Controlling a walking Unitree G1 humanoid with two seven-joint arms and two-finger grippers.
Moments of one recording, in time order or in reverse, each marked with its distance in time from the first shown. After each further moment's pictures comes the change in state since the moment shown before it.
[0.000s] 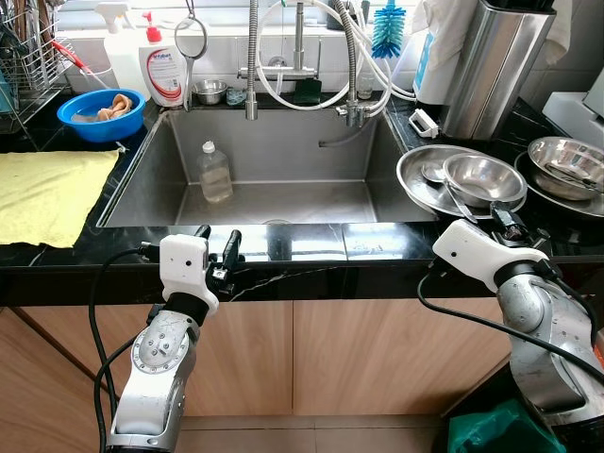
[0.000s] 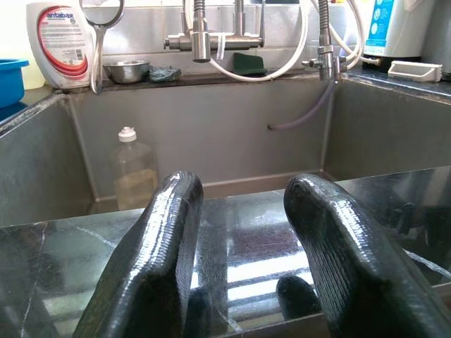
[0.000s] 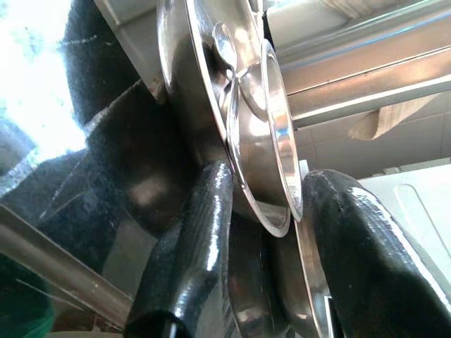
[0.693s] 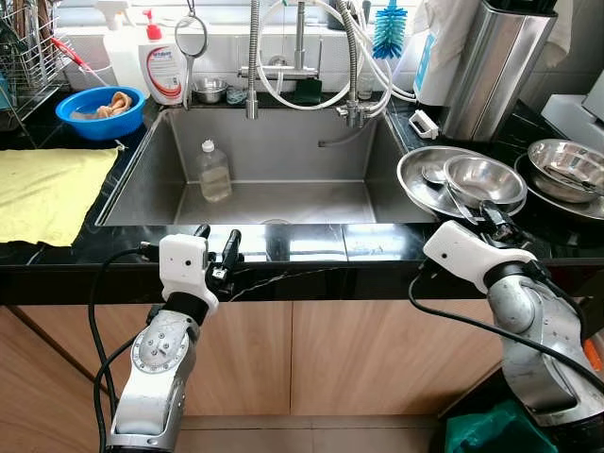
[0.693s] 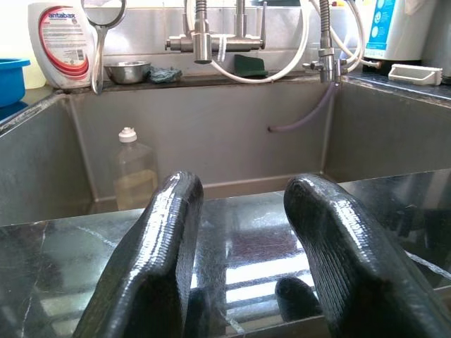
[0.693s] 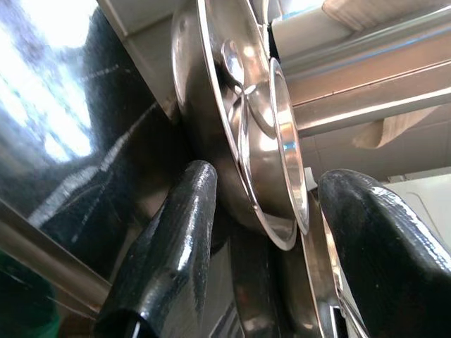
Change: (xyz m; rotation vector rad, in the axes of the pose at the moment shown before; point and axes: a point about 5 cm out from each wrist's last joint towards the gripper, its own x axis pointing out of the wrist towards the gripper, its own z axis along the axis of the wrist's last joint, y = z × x) left arm 0.000 0.000 0.001 0.001 -0.003 0.003; right arm -0.001 0.004 0.005 0.012 -0.013 0.011
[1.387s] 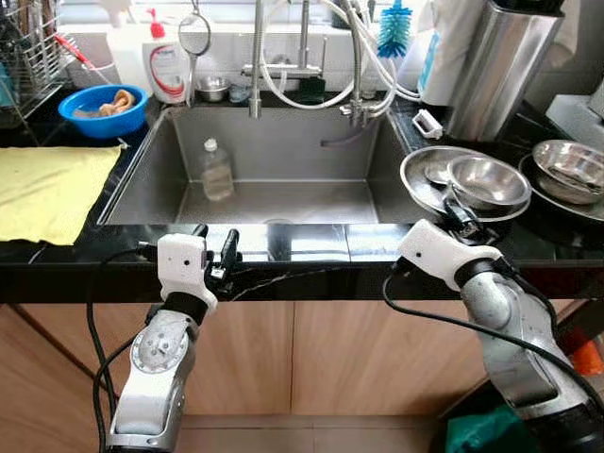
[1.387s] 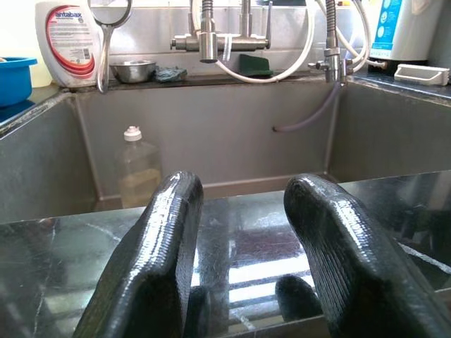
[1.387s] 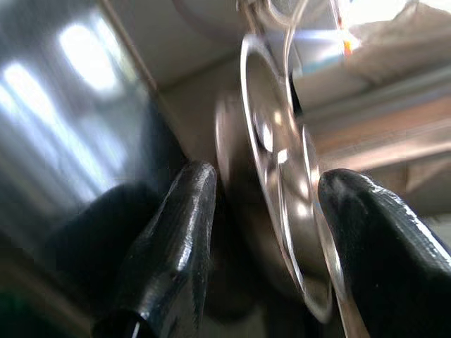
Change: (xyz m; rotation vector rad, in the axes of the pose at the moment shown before) left arm 0.000 0.000 0.000 0.001 -0.001 0.006; right arm 0.003 0.013 0.014 0.039 -0.094 0.053
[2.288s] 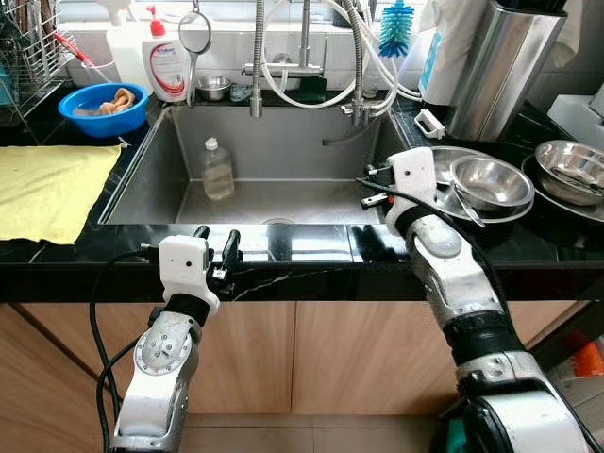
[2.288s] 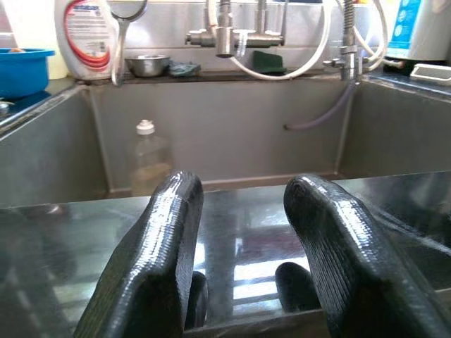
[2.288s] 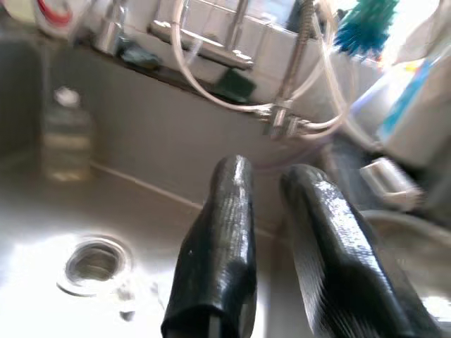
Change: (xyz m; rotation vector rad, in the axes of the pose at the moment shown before) left arm -0.001 -0.002 -0.001 -0.008 0.001 0.018; right arm 0.059 -0.008 0.067 0.766 -0.305 0.056
